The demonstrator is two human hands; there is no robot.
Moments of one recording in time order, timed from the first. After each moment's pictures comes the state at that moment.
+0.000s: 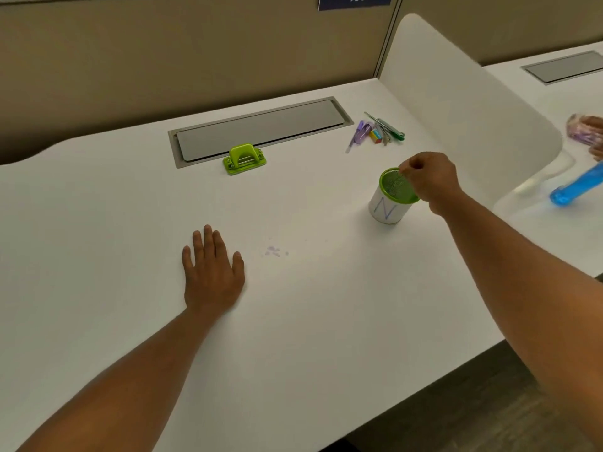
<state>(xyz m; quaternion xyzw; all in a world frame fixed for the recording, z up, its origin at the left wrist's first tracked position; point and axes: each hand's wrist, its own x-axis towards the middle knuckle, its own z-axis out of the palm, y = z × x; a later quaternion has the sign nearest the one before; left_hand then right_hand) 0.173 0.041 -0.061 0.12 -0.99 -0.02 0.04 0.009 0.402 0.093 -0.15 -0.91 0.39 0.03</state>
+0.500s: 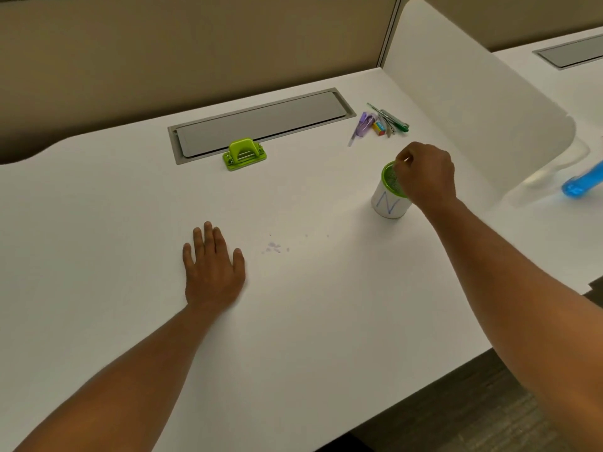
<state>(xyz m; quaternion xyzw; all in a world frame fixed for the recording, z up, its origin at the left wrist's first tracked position) 0.174 0.041 -0.061 0.12 -0.99 -0.02 0.04 0.023 0.384 0.091 -0.06 -0.97 0.21 0.11</state>
